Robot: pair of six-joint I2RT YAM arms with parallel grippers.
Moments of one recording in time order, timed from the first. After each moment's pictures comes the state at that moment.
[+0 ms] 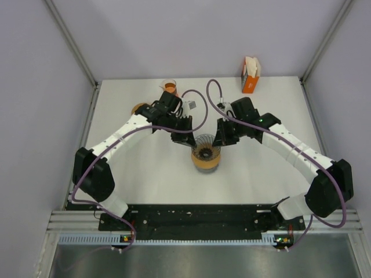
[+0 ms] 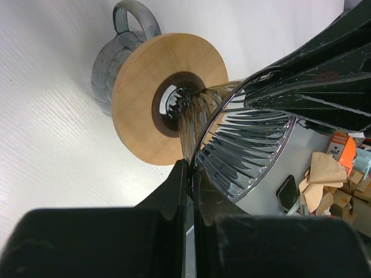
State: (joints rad) left arm -0.57 1.62 1.42 -0.79 0.56 -0.40; right arm 0.54 1.41 1.20 -0.67 -0.38 0.35
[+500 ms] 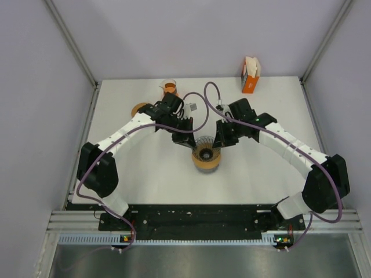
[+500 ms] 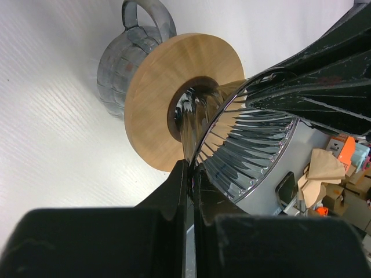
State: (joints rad) left arm -0.57 1.67 1.41 -0.79 0.57 -0.40; right arm 0.54 1.46 1.19 -0.68 -0.39 0.34
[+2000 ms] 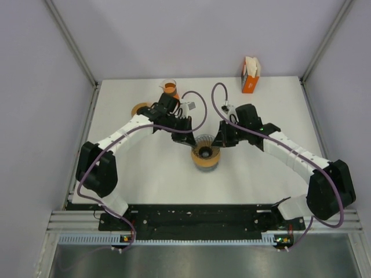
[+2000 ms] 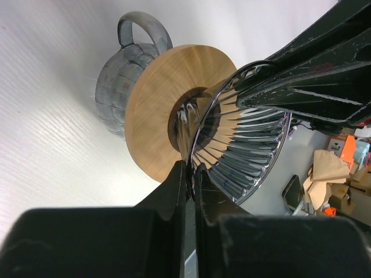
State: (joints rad) left arm -0.53 1.68 1.33 -0.65 0.64 -0.35; right arm 0.50 1.40 0.98 -0.37 -0.44 0.39
